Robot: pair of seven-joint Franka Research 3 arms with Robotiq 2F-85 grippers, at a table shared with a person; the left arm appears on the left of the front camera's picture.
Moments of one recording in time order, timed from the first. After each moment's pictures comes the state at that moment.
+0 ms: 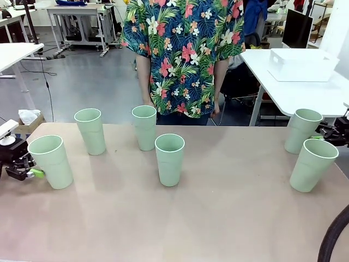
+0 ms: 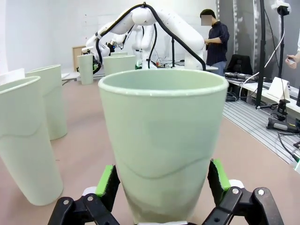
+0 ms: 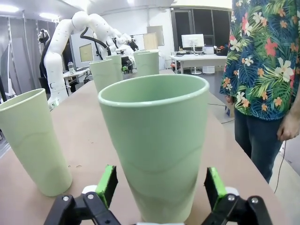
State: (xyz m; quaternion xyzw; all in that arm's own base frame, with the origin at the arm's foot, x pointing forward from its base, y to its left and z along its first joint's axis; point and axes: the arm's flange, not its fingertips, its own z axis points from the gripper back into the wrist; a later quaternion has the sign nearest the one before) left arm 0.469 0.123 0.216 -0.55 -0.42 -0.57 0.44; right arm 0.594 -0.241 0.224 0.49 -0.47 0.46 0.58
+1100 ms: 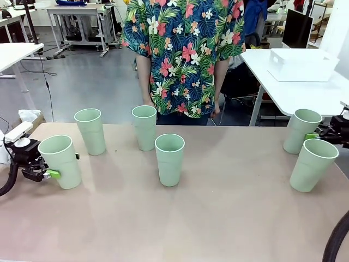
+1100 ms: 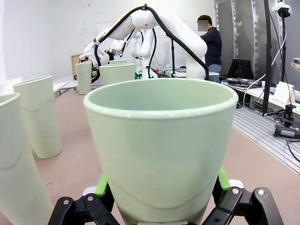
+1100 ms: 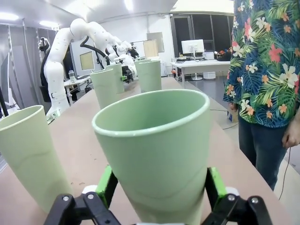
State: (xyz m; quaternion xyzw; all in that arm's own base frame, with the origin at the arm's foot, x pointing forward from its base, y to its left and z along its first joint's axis) left arm 0.465 0.076 0.213 -0.56 -0.43 -0.57 0.42; right arm 0.588 -0.218 0.231 0.51 -0.47 0.44 0.57
